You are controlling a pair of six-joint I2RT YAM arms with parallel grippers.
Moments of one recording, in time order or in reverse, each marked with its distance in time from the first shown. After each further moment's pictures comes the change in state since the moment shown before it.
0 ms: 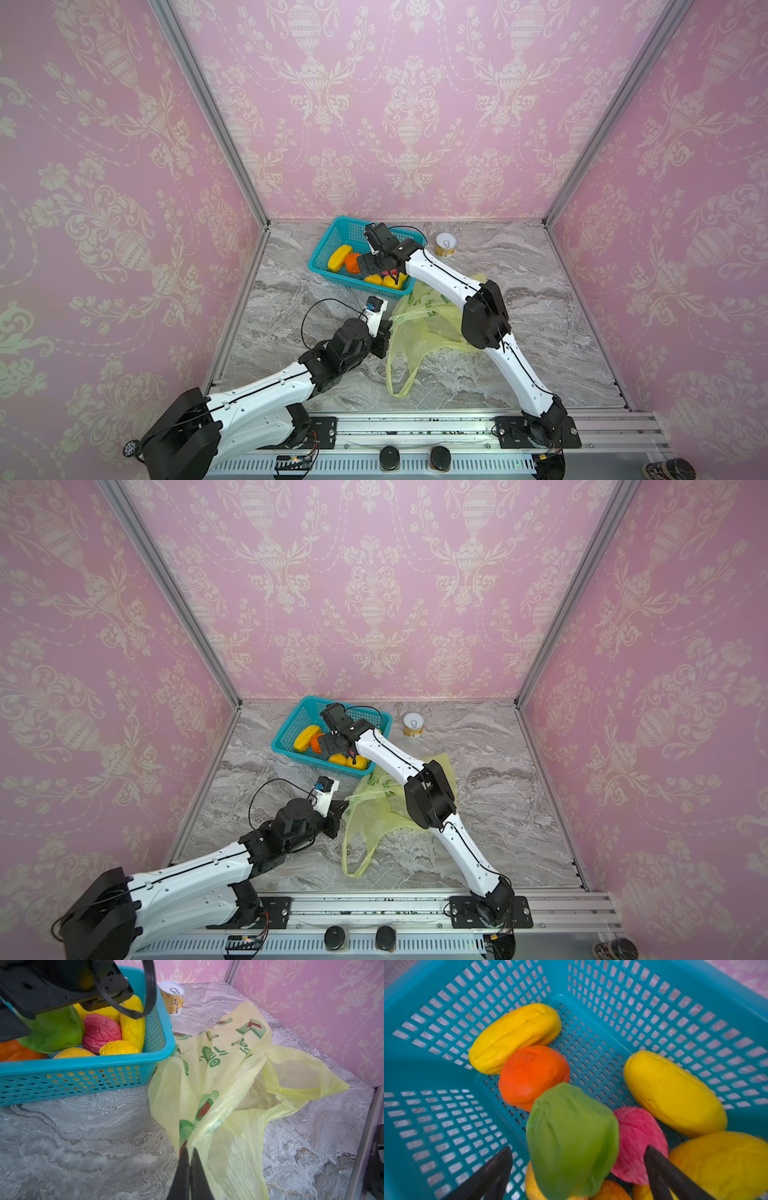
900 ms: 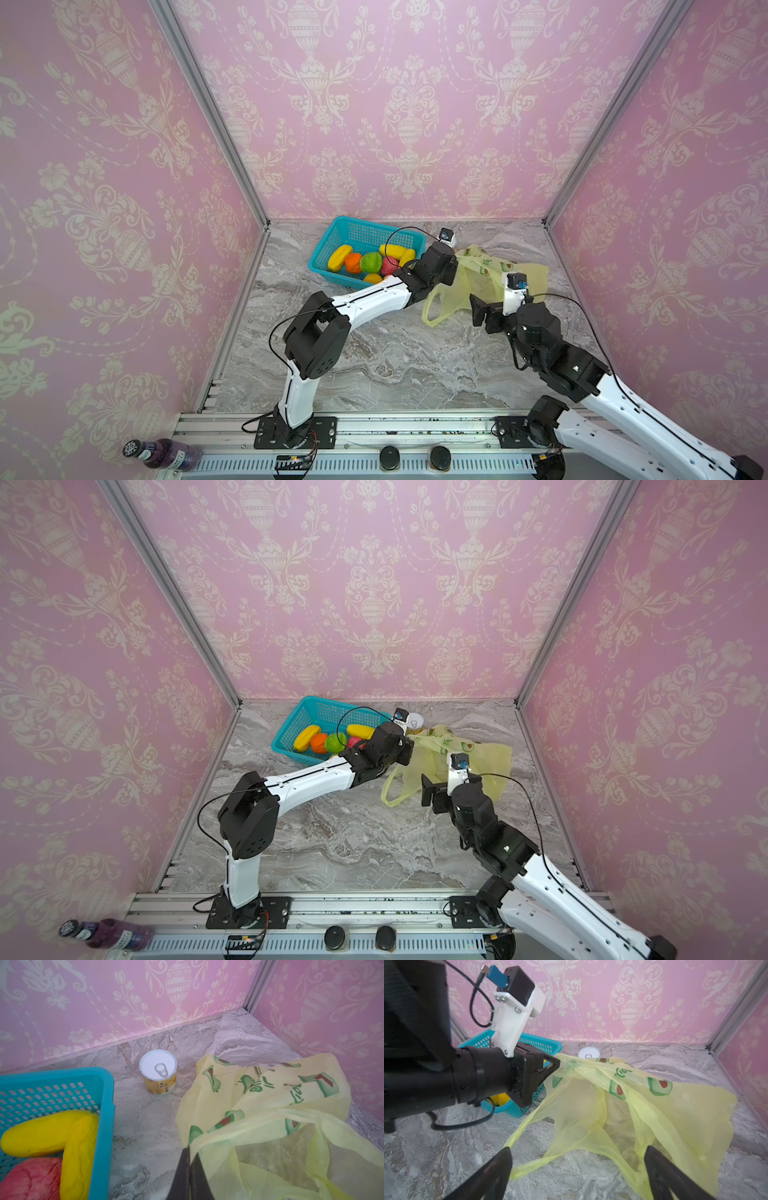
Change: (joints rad) left arm 0.000 0.988 1.228 -0.307 -0.140 0.050; right arm -0.045 -1.804 -1.680 0.412 0.351 0.026
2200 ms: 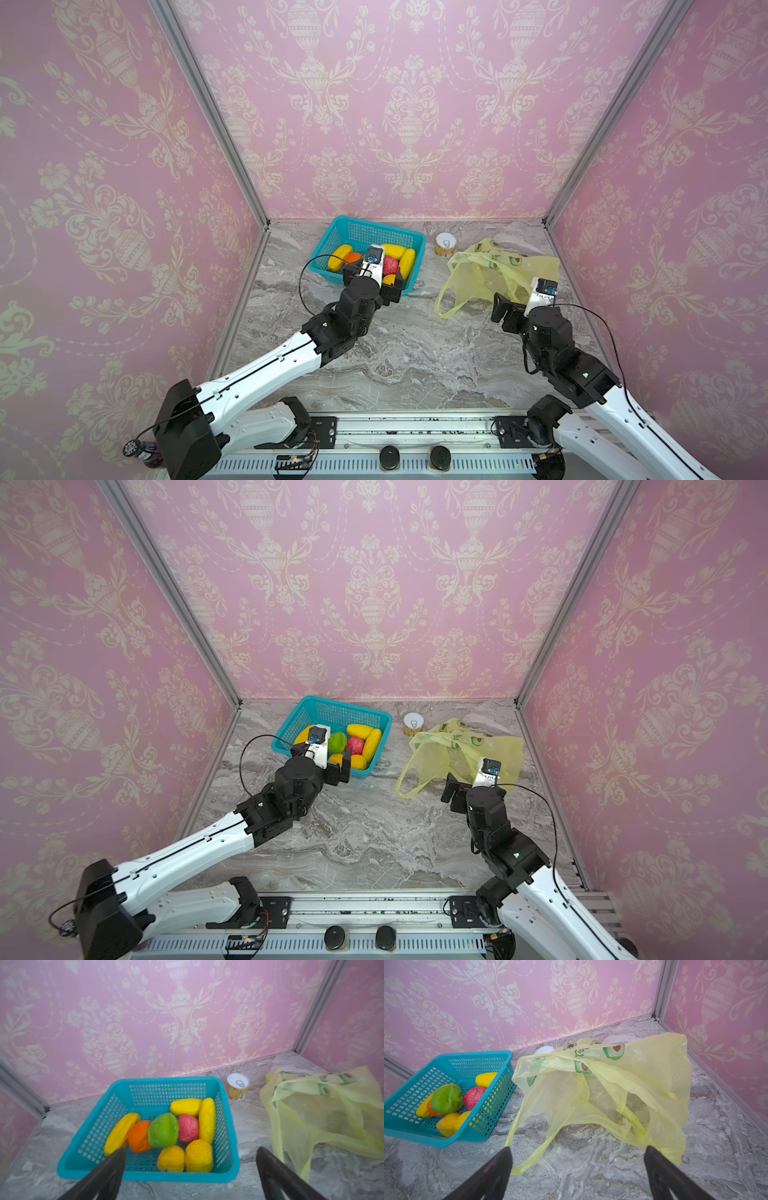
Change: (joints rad) left arm 0.056 -0.944 -0.886 0.175 -0.380 0.168; right arm -0.166 -0.015 -0.093 -0.015 0.037 0.140
